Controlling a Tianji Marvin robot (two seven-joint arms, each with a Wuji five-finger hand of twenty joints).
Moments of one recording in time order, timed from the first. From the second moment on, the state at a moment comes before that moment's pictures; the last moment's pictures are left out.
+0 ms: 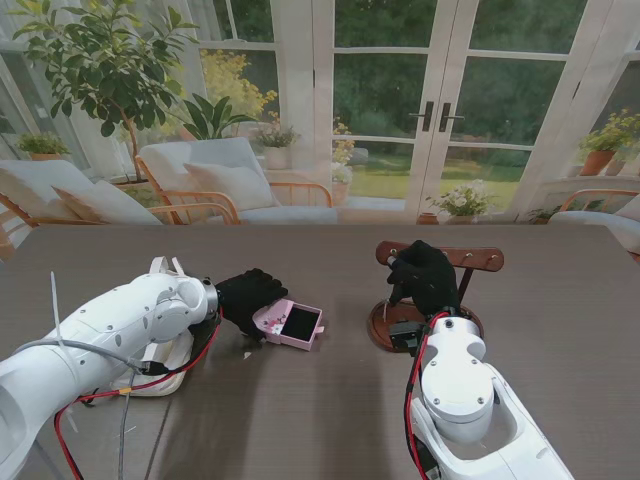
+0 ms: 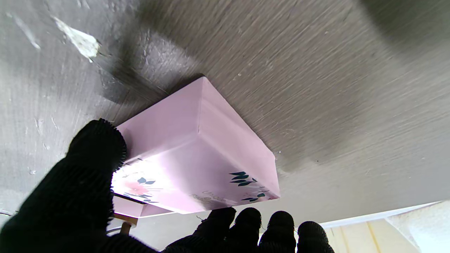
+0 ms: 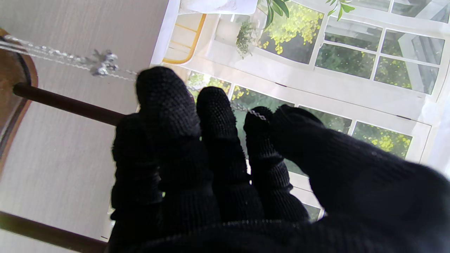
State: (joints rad) left arm 0.74 -1.08 -0.38 -0.79 0.75 -0.47 -0.01; right arm -1.61 -1.29 1.20 -1.86 -0.03 0.25 -0.47; left_hand 0.55 -0.42 0.44 -0.06 0.17 0.41 0.04 0.39 0.16 0.31 0.04 0.36 0.06 0.22 0.05 0.32 -0.05 0.13 0.07 0.36; right_hand 0.65 -0.59 1.14 -0.30 0.74 0.14 1.27 0.39 1.14 0.20 0.72 0.57 1.25 0.24 0.85 0.52 0.55 0.34 1.31 0.50
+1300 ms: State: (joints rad) left arm 0.65 -1.30 -0.07 -0.34 0.64 -0.65 0.42; right arm -1.62 -1.29 1.20 -1.87 0.00 0.25 -0.48; left_hand 0.54 -0.64 0.46 -0.21 0.34 0.40 0.44 0.85 0.49 0.28 0.48 1.26 0.38 0.24 0.81 0.81 0.03 0.12 0.93 0.63; right_hand 0.65 -0.59 1.14 -0.30 0.74 0.14 1.27 0.39 1.14 0.20 0.72 0.57 1.25 0.24 0.85 0.52 0.55 0.34 1.31 0.50
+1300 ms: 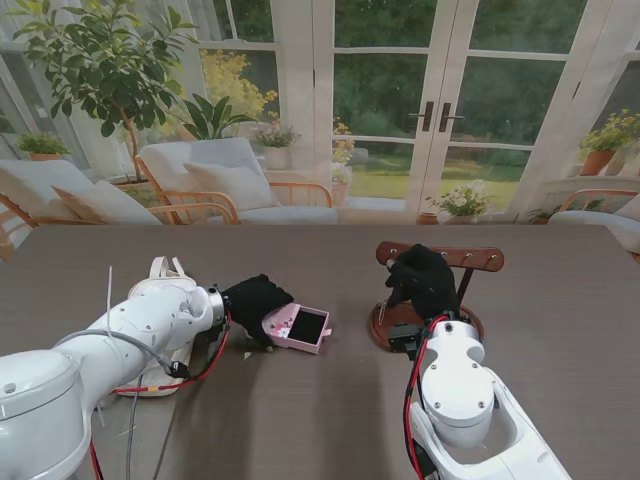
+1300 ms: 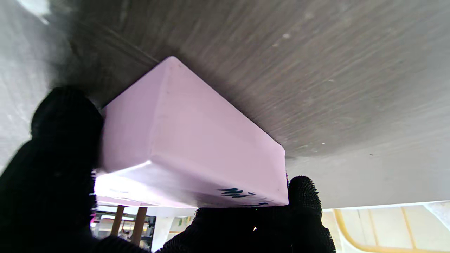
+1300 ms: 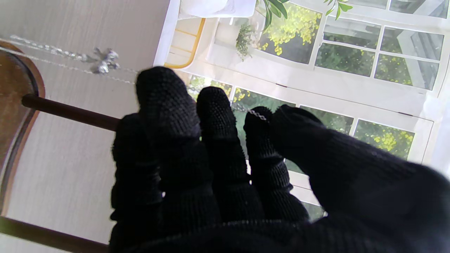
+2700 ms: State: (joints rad) left arm 0.84 -1.11 -0.51 -0.82 0.73 -0.64 0.10; right arm -1.58 -1.30 1.08 -1.93 -0.01 0.31 -0.47; left_hand 0.54 -0.75 0.44 -0.21 0.48 0.39 0.45 0.81 0.66 0.29 0.40 1.30 0.49 0.25 0.83 0.81 0.11 0.14 0.99 0.60; right_hand 0.65 -0.59 1.14 -0.30 0.74 0.14 1.27 0.39 1.14 0.20 0.72 0.57 1.25 0.24 0.85 0.52 0.55 0.34 1.31 0.50
